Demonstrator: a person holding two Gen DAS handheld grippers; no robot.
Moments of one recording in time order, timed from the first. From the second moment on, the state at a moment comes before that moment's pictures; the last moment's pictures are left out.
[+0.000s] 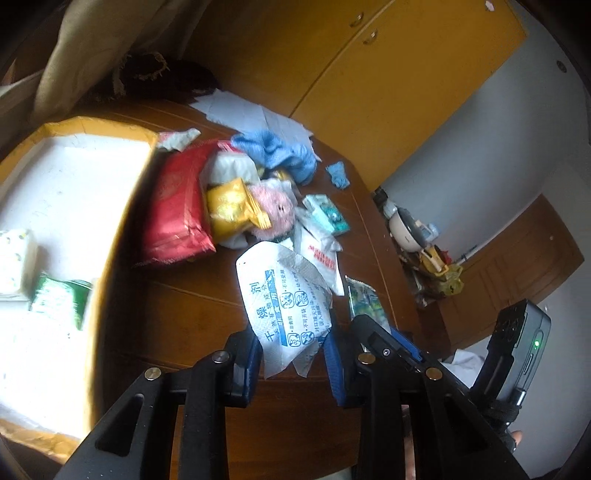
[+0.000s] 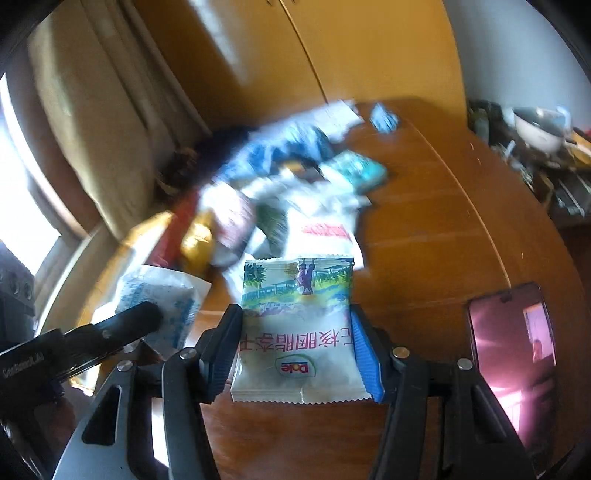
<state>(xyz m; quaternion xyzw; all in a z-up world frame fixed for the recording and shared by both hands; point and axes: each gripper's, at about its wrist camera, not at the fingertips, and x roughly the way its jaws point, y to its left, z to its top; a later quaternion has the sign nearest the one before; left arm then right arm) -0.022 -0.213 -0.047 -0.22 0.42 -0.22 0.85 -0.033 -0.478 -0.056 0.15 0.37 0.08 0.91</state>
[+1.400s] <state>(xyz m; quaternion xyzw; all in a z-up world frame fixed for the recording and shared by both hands) 0.057 -0.037 -0.074 -0.19 0.43 0.06 0.88 0.067 -0.230 -0.056 -0.01 0.40 0.25 0.88</state>
